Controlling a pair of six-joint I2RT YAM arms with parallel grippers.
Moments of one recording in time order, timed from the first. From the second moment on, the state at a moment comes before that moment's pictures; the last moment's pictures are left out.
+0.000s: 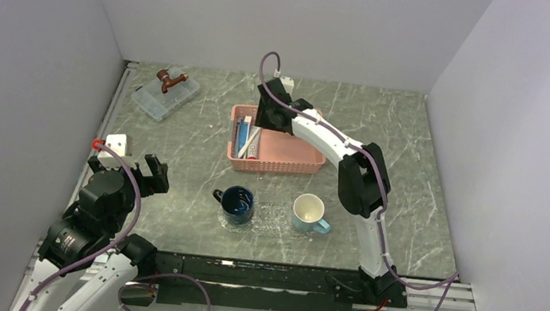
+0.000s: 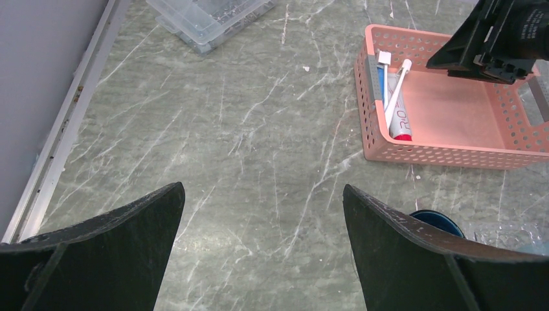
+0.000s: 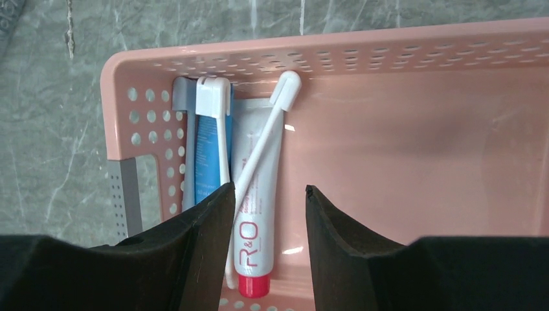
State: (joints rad) left arm -0.45 0.32 0.79 -0.79 -0.47 -0.33; right arm 0.67 2.17 1.87 -0.53 0.25 0.62
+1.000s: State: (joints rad) left arm -0.45 0.32 0.79 -0.79 -0.46 -0.33; right arm 0.67 2.36 1.99 -0.40 0.02 0.75
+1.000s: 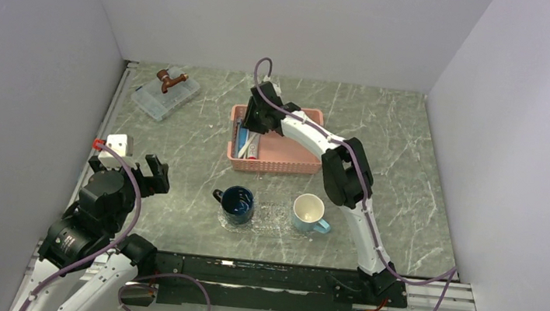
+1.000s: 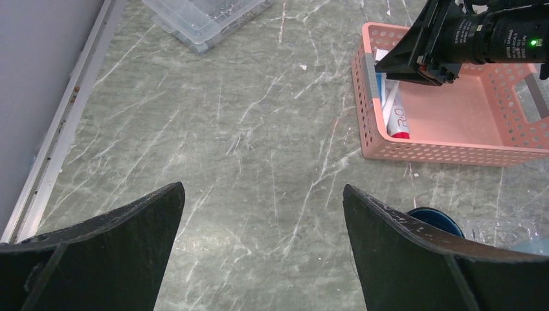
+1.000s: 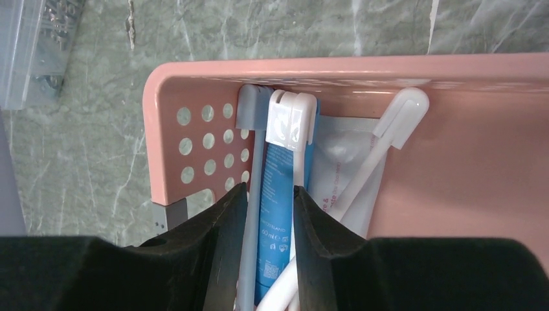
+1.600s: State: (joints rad) left arm -0.45 0.33 0.79 -0.79 -0.46 -0.33; right arm 0.66 2.40 2.03 -0.43 0.05 0.73
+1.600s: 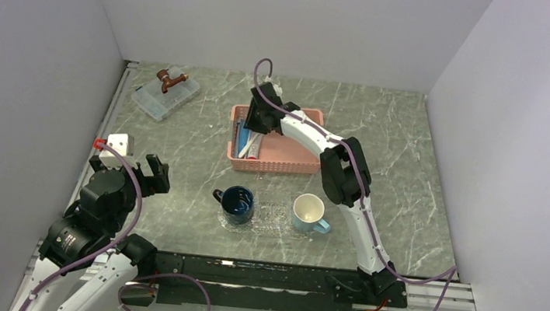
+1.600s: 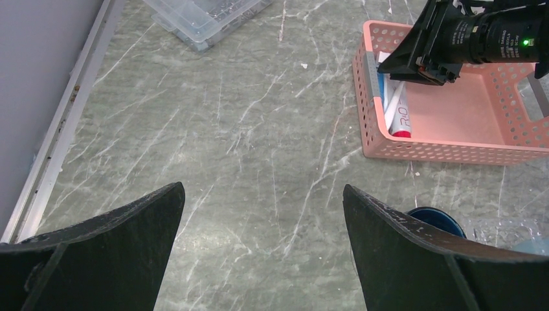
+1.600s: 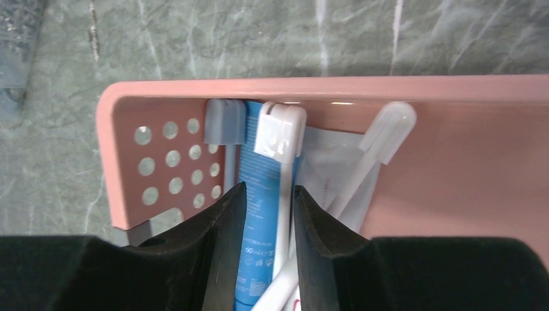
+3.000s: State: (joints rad) left arm -0.45 0.33 0.79 -0.79 -0.46 -0.33; right arm 0.62 2.28 1.82 -0.46 0.06 0.74
